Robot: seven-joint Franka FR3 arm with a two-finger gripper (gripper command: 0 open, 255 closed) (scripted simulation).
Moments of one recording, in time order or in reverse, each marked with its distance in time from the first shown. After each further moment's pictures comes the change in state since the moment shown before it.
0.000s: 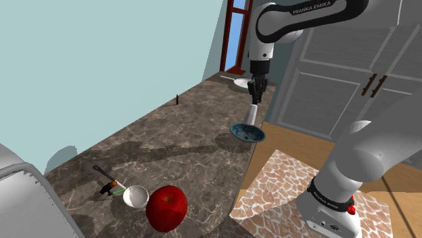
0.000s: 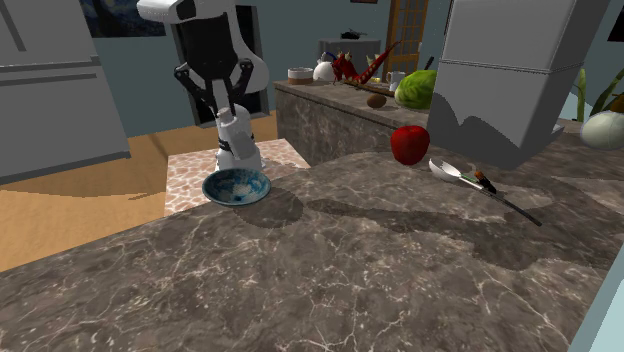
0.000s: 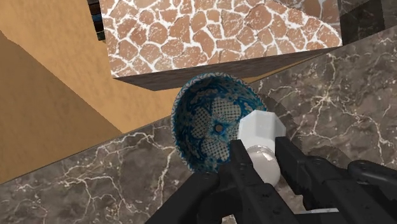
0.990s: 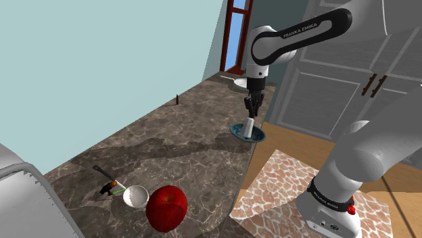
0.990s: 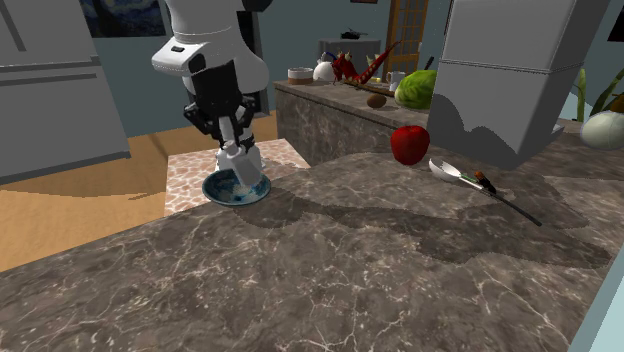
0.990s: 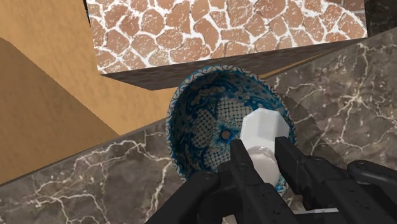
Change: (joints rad) arm 0.000 0.041 -0.004 -0.140 0.001 0.181 -0.008
